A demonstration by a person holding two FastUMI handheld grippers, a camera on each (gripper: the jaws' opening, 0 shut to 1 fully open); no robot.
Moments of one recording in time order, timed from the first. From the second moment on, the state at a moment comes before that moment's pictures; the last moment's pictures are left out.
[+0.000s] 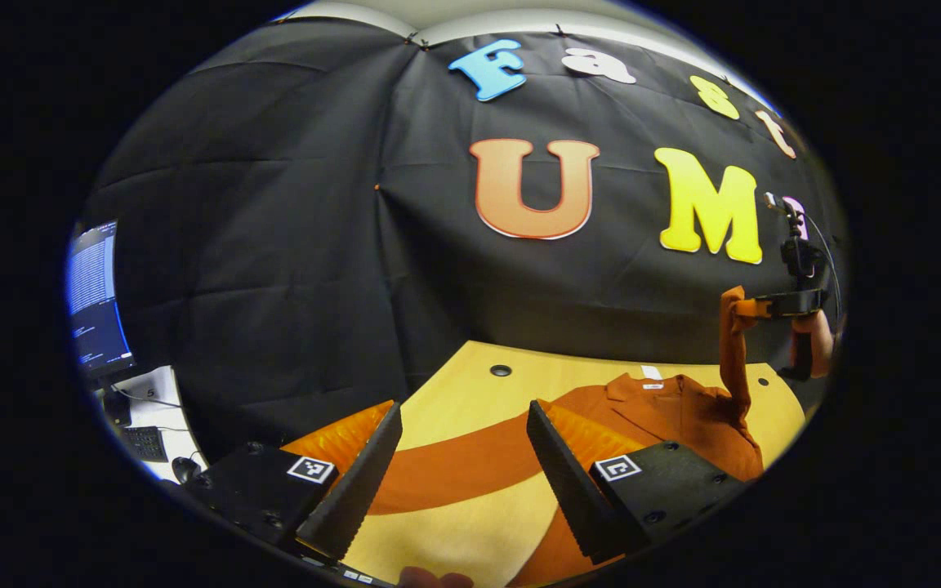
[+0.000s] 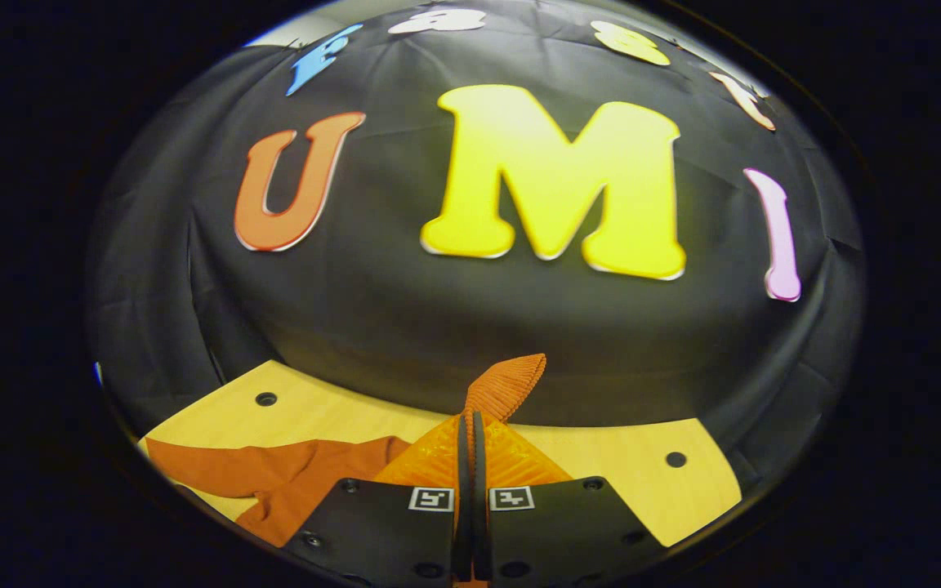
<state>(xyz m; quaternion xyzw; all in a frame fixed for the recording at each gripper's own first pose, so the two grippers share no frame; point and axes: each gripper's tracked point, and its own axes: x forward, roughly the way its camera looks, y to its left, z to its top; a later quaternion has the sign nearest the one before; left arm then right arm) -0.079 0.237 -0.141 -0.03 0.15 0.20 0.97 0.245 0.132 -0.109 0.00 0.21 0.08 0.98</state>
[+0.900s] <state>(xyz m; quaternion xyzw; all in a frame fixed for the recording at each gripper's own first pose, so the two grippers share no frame) -0.124 0.305 -0.194 -0.06 0.20 0.25 0.94 0.201 0.305 -0.287 -0.02 0.35 0.20 0.91</state>
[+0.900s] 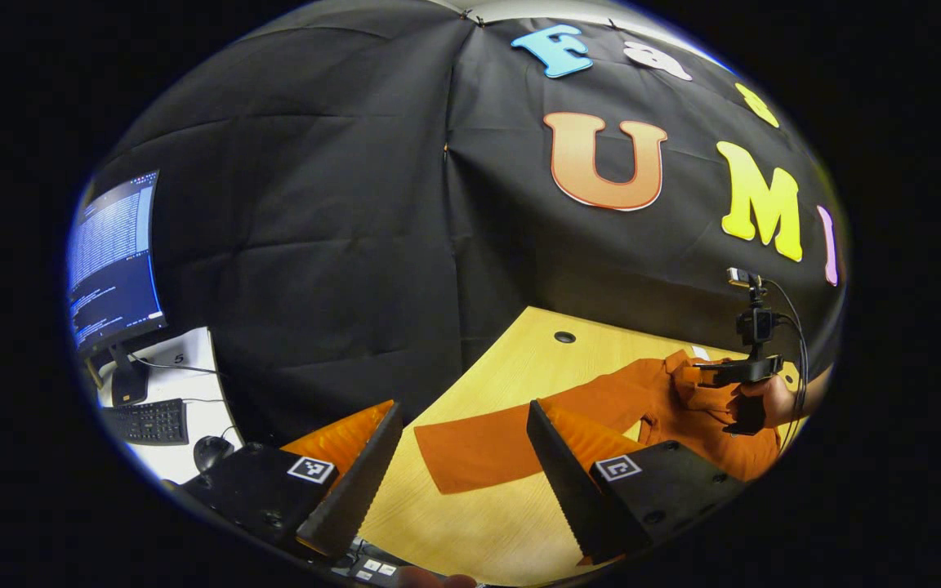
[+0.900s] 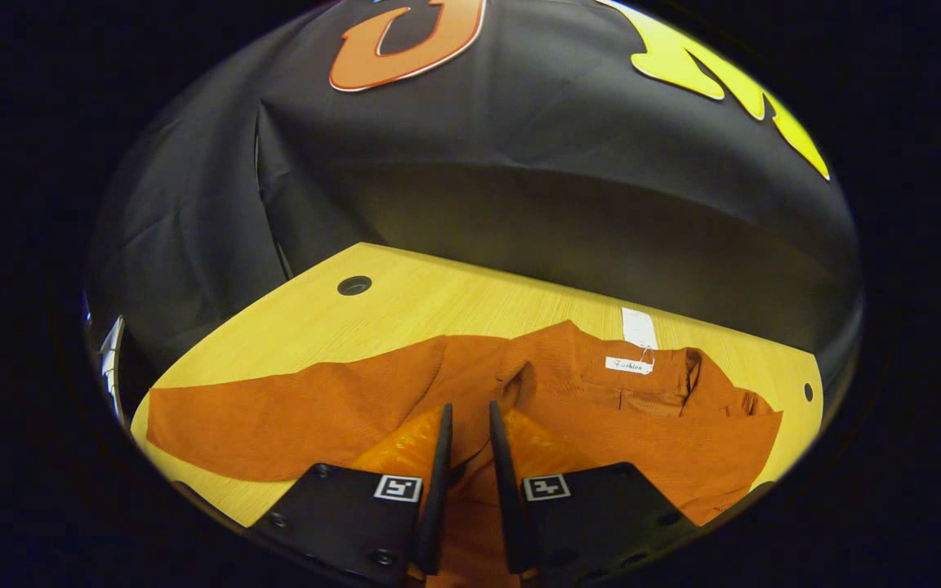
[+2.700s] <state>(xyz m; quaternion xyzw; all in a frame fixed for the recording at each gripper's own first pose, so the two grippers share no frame) -0.083 0.342 -0.376 -0.26 0.29 0.33 0.86 0.046 0.068 -0.089 0.03 0.28 0.12 0.95</state>
